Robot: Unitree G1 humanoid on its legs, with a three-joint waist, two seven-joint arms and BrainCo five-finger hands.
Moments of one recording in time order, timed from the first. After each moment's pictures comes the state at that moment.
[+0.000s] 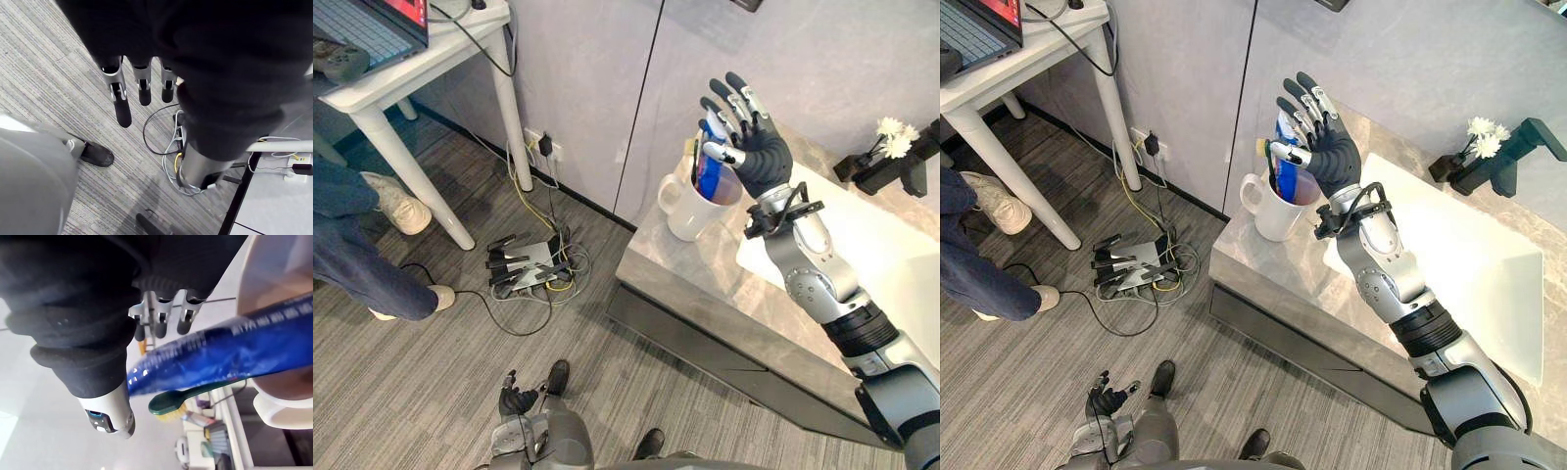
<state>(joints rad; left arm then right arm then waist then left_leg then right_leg) 0.16 0.08 0.16 0.68 -0.07 -0.07 0.26 -0.63 -0.62 0.39 0.01 0.91 -0.24 -0.04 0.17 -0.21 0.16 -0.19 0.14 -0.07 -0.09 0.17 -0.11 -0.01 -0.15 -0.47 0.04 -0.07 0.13</state>
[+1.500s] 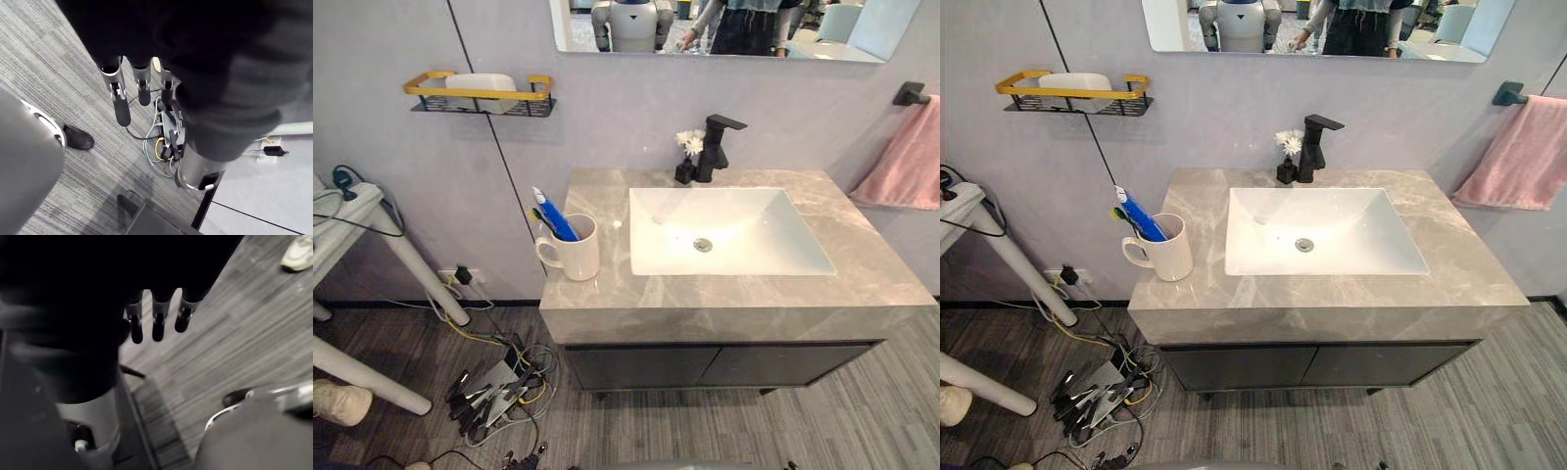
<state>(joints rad) 0.22 -0.07 0.41 0.85 -0.24 -0.14 0.24 0.34 -0.01 -0.22 0.92 0.11 -0.10 -0.19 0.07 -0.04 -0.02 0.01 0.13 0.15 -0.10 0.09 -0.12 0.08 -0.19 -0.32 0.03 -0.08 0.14</state>
